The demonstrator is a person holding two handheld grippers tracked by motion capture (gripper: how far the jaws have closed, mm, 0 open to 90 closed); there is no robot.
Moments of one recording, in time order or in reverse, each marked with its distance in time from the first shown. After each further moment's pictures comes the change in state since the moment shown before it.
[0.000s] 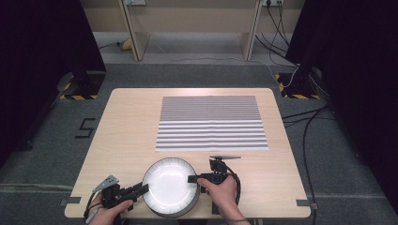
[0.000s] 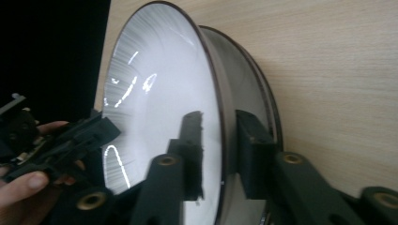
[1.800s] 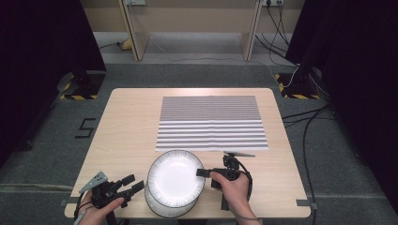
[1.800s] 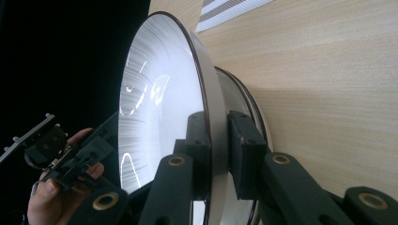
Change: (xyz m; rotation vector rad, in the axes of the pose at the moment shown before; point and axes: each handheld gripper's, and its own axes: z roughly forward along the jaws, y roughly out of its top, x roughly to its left) left arm 0.004 0.016 -0.020 -0.117 -0.048 0.052; right arm -0.015 0.010 -0.033 -0.082 0.132 0.047
